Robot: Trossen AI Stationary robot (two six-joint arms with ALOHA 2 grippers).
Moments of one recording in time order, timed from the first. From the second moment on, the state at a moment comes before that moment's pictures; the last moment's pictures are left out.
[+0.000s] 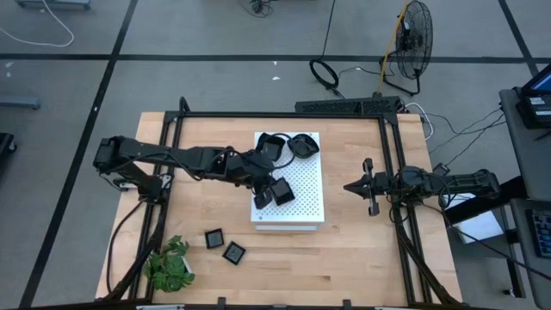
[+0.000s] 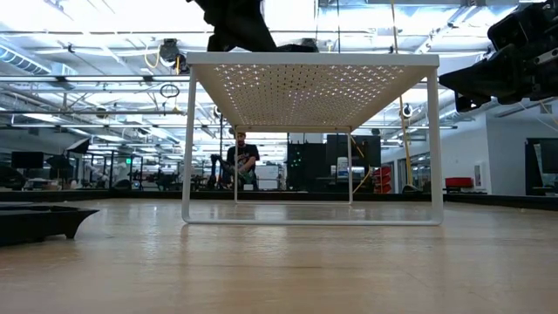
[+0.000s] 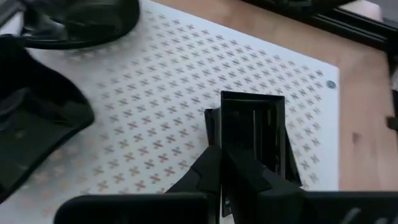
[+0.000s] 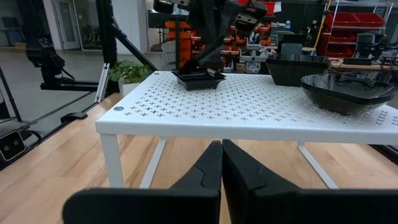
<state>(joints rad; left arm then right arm) -0.06 1.55 1.32 -0.52 -0.12 -0.37 0.07 0.07 0.02 0.04 0.03 -0.01</state>
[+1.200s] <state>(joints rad) -0.43 1.48 1.02 -0.98 -0.10 -1.59 0.07 0.07 0.02 0.04 0.03 -0.01</state>
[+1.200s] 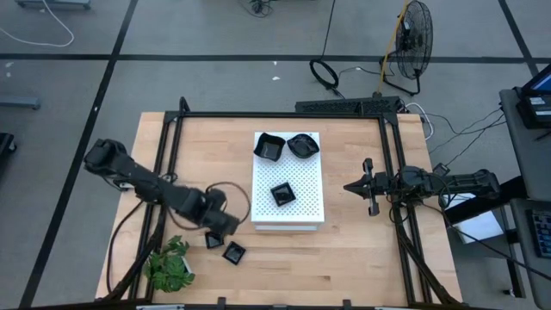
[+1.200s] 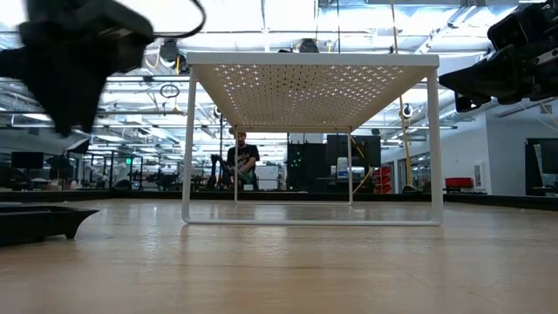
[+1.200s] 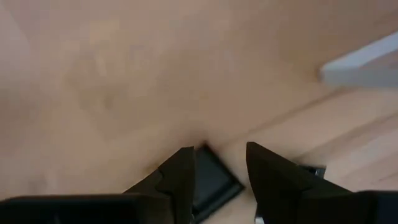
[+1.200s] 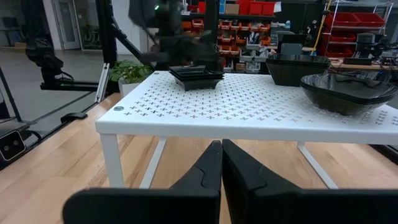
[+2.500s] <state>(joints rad) -0.65 1.48 0.75 -0.75 -0.03 -2.26 0.07 0.07 0.02 0.04 0.03 -0.01</state>
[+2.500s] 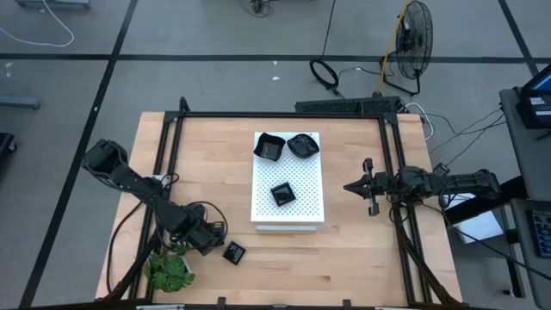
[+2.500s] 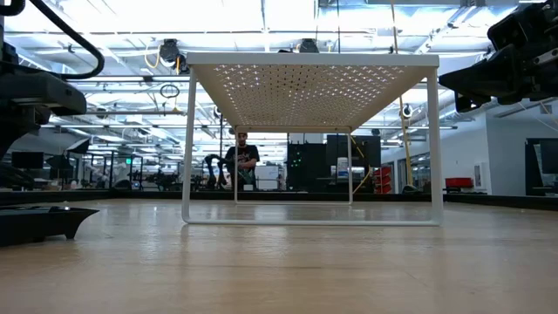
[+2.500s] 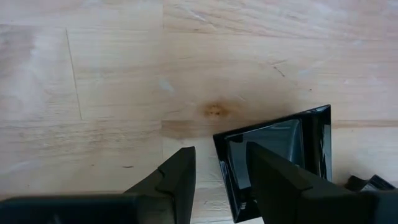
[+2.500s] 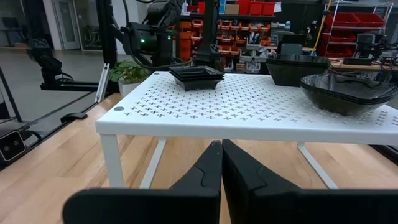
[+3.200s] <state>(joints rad) -0.61 1.45 0.77 -0.77 -0.22 -2.07 0.07 0.07 0.02 0.04 0.03 -0.01</state>
